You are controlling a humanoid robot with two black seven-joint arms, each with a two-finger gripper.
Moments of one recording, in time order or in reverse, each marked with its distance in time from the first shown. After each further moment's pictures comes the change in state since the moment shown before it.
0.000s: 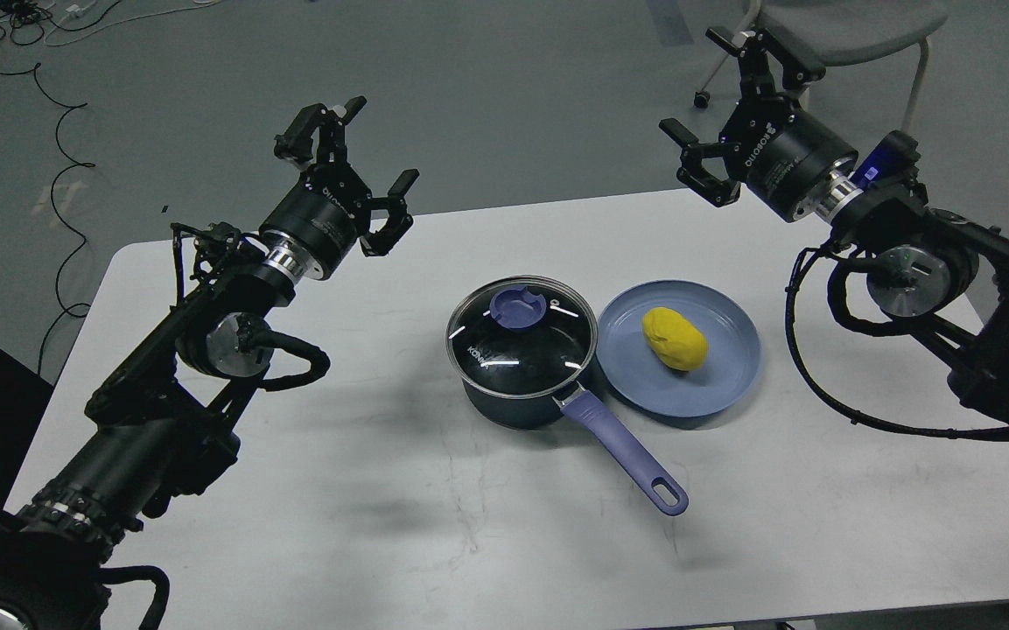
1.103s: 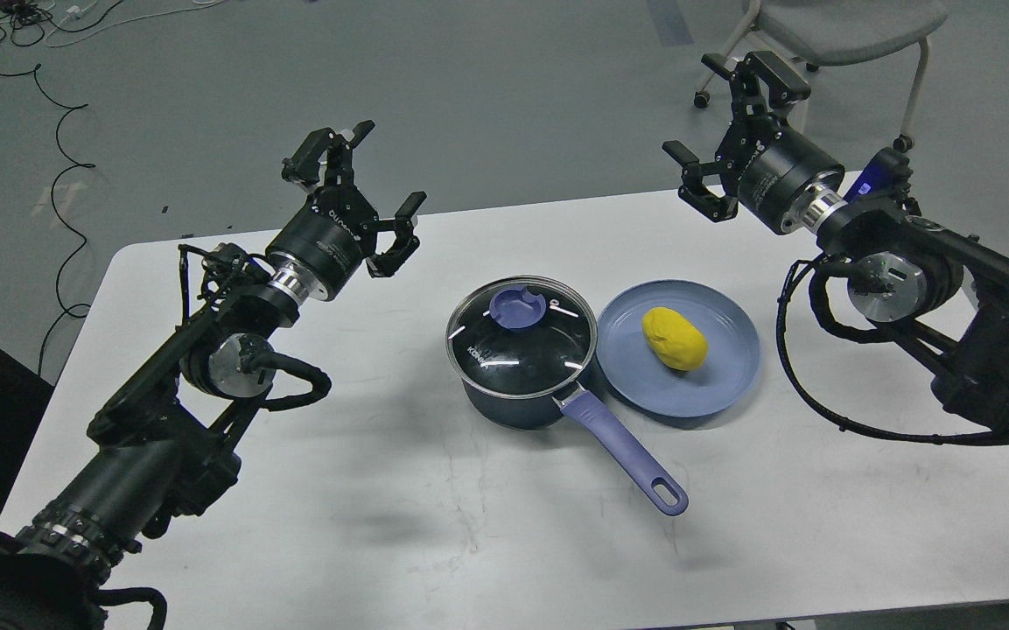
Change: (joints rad) left arm 0.043 0.007 -0.004 -0.037 -0.004 0.004 0.014; right arm 0.007 0.044 -0.027 -0.016 -0.013 -0.116 -0.041
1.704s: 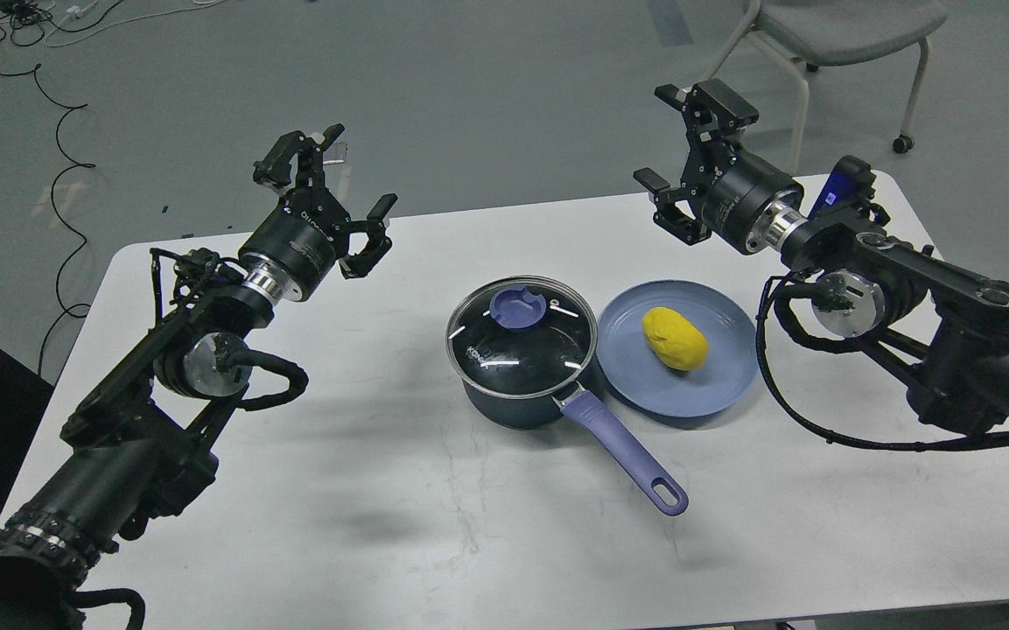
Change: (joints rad) left arm 0.003 0.053 0.000 0.012 -0.044 0.007 0.007; right arm 0.011 0.041 -0.049 0.005 -0.117 -0.057 -0.022
